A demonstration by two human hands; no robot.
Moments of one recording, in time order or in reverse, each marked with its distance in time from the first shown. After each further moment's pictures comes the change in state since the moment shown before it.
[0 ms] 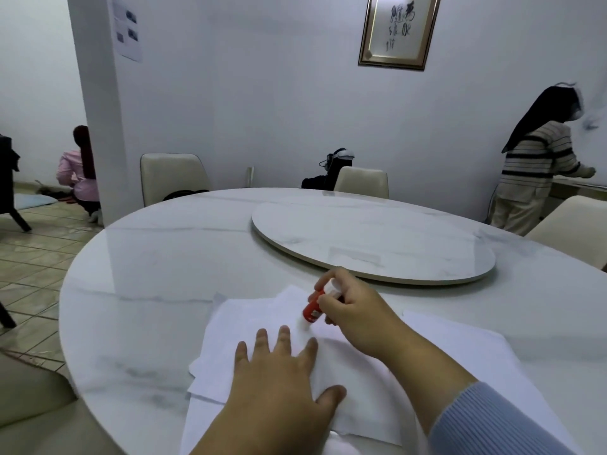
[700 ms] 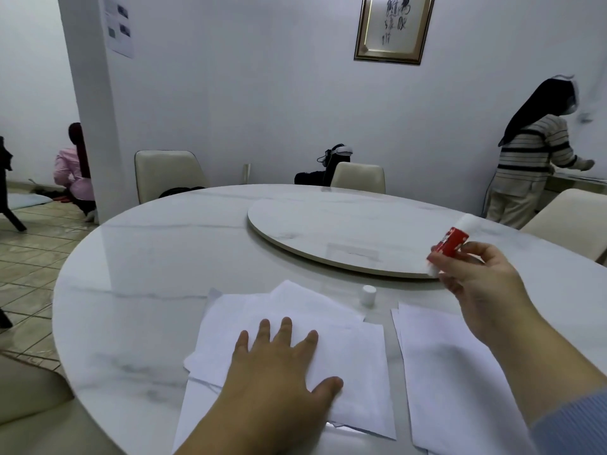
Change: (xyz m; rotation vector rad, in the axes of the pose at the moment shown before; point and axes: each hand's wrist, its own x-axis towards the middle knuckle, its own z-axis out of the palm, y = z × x) left_hand -0.001 -0.003 0.008 -0.079 0.107 0.059; right_hand -0.017 0.048 -0.103 0.732 0.655 0.139
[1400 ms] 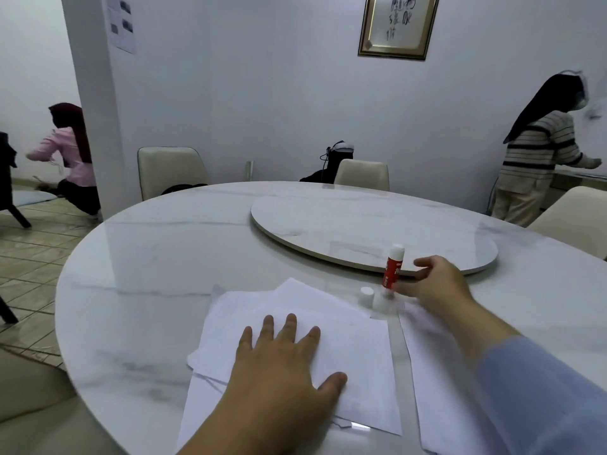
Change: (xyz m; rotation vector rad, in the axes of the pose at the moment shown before) left_hand 0.004 -0.002 0.002 -0.024 0.038 -0.011; right_hand 0.037 0.047 0.023 -0.843 -0.049 0.057
